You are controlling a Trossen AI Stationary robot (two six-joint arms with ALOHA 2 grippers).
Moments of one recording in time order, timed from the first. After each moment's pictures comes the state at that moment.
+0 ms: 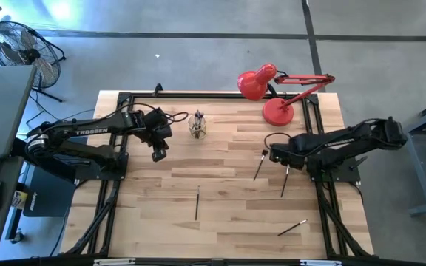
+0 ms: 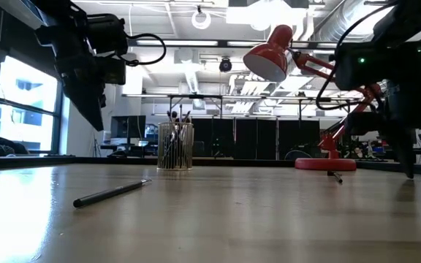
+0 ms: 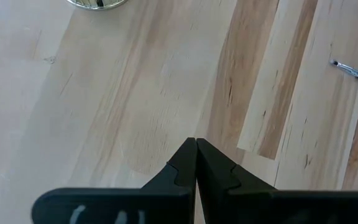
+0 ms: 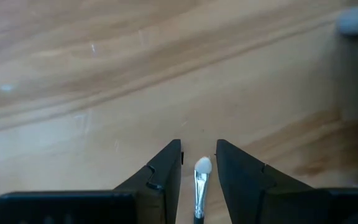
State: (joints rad) left arm 0.41 1.12 0.69 -0.67 0.22 0.01; right arm -0.08 1.25 0.51 -0.86 0.03 1.83
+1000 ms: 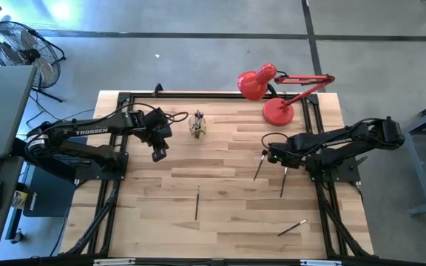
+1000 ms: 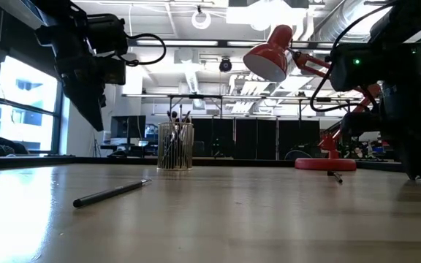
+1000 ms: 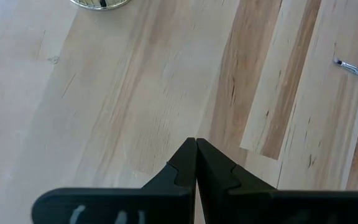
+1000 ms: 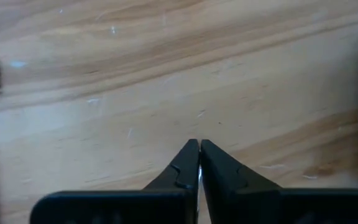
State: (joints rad) left arm 0.41 1.12 0.69 -0.67 0.21 0.02; right arm -0.09 1.29 0.51 -0.81 -0.01 1.75
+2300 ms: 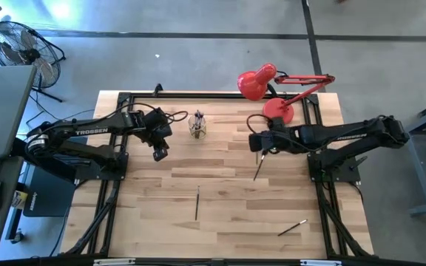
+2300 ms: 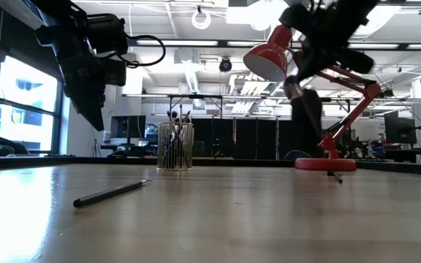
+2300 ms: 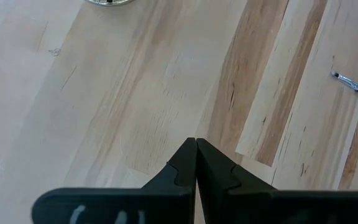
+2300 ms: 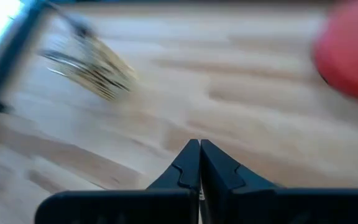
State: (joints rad) left arm 0.41 1.12 0.69 -0.67 0.21 -0.06; right arm 0.04 1.21 0.93 -0.68 0.56 1.23
